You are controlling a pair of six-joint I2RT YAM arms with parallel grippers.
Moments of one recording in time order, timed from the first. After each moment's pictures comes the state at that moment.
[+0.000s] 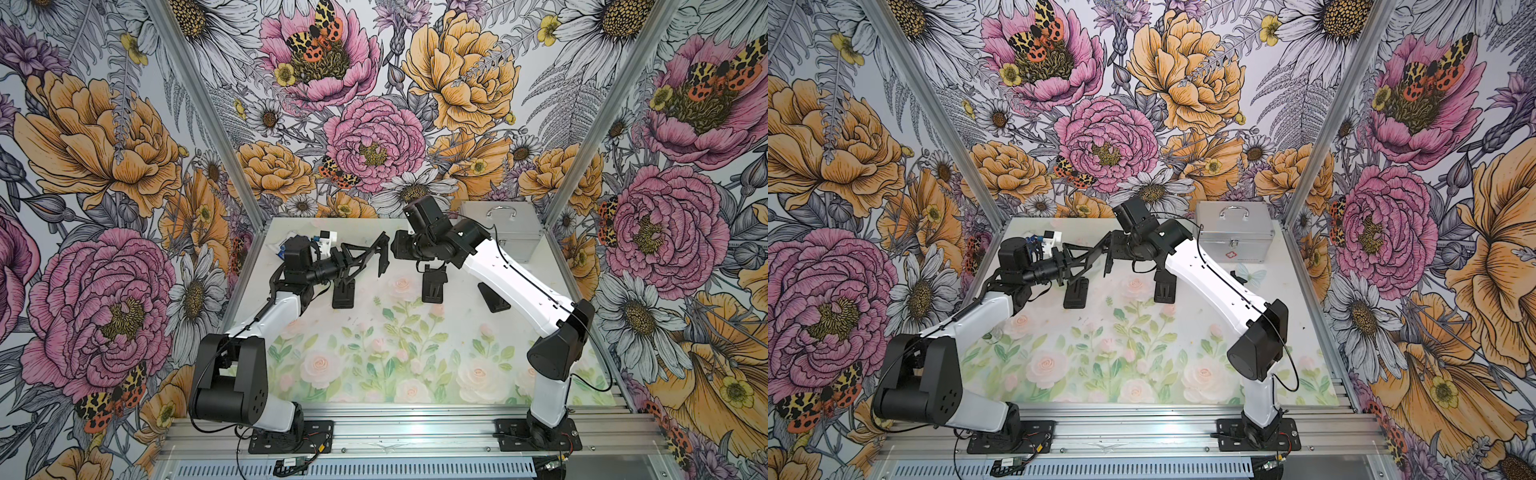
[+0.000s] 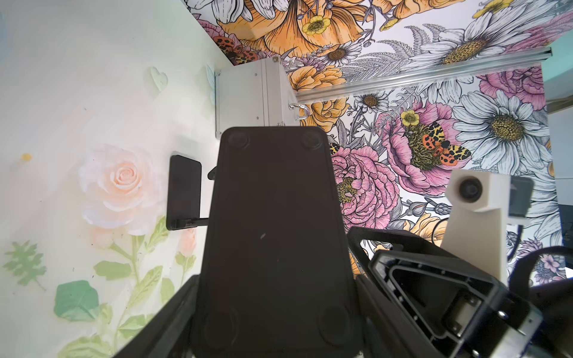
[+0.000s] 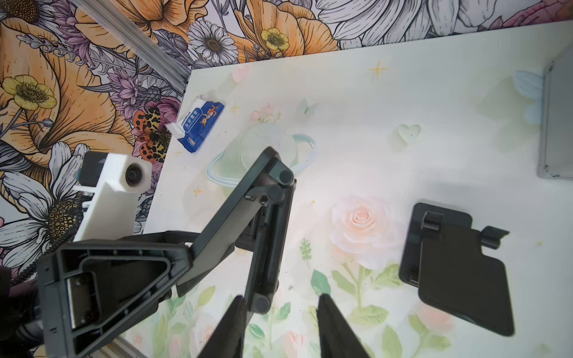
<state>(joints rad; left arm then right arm) -0.12 1.46 0.88 0.23 0.90 -1.13 0.74 1.89 2.05 -0.95 0.05 0.62</state>
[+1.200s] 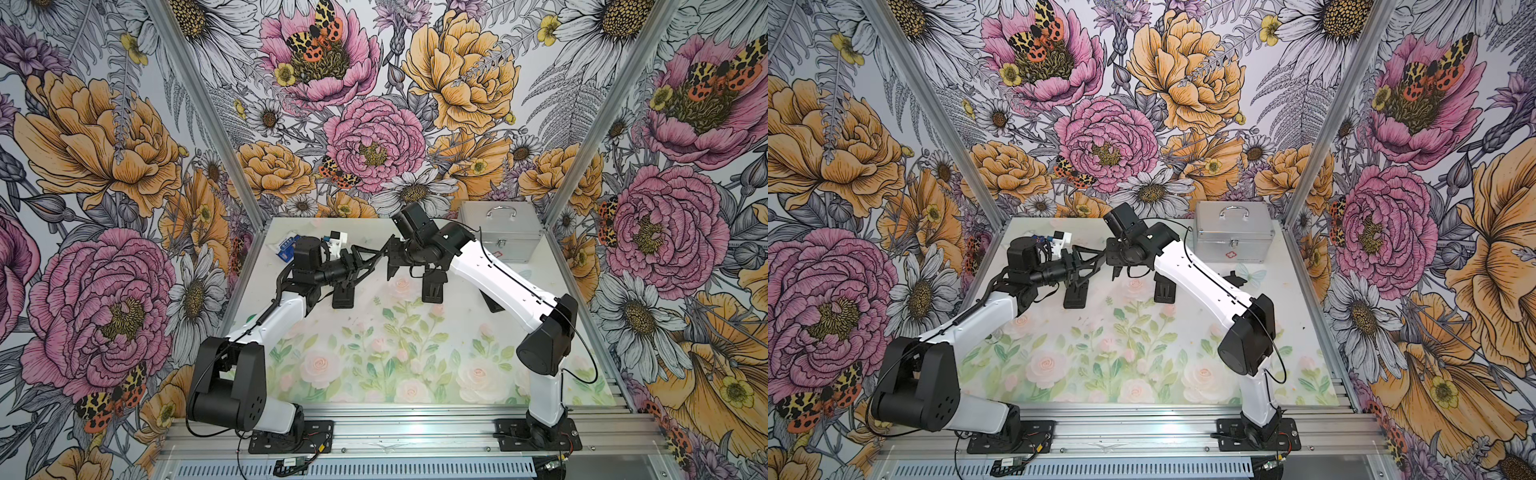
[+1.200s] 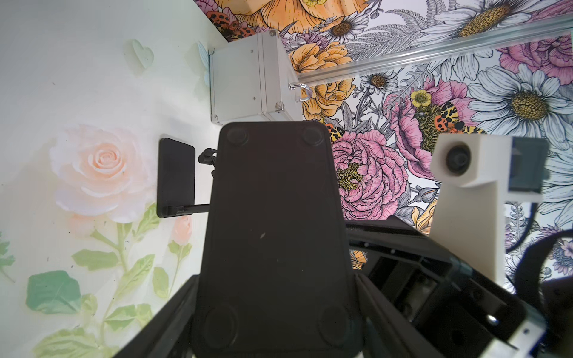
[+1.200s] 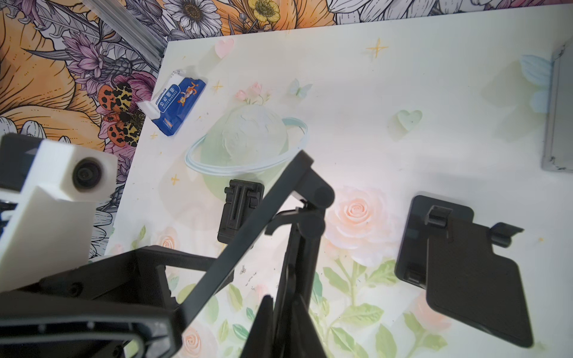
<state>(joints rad) -0.20 1.44 0.91 0.16 0.86 -1.10 0.76 1.96 2.07 -0.97 0.08 0.61</state>
